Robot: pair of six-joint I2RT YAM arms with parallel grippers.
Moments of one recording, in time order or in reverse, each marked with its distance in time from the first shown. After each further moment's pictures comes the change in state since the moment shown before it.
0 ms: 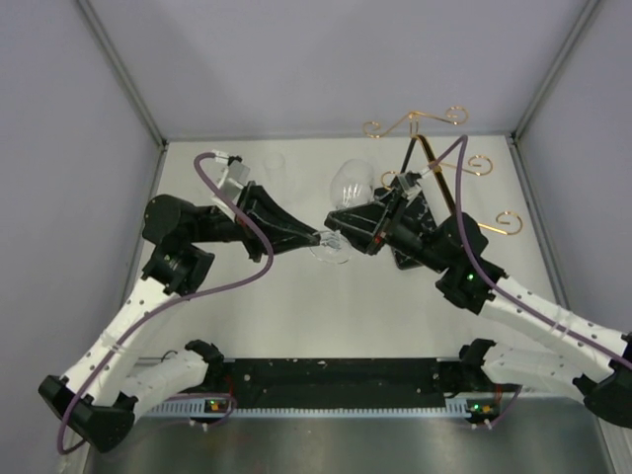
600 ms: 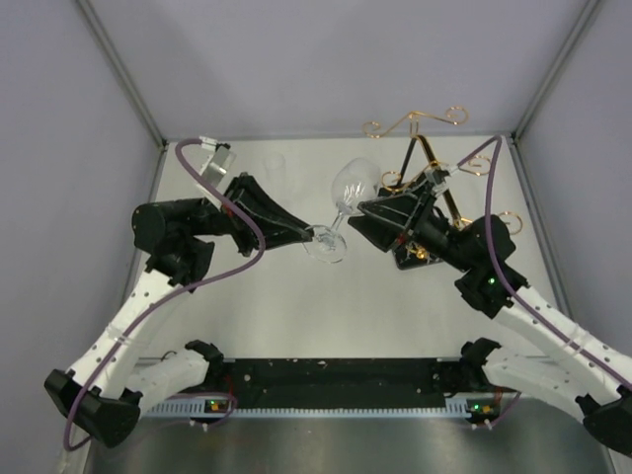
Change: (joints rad) left arm 0.049 0.049 0.020 0.332 0.042 -0.362; right arm -0.176 -0.123 -0.057 -0.020 -0.134 0.017
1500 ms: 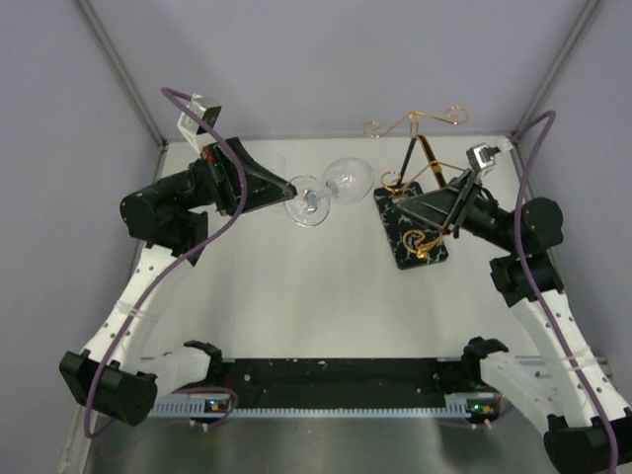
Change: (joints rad) left arm 0.151 0.123 0.115 0.231 -0.068 -0.656; right arm -0.462 -0.032 0.087 -0.128 -0.485 -0.311
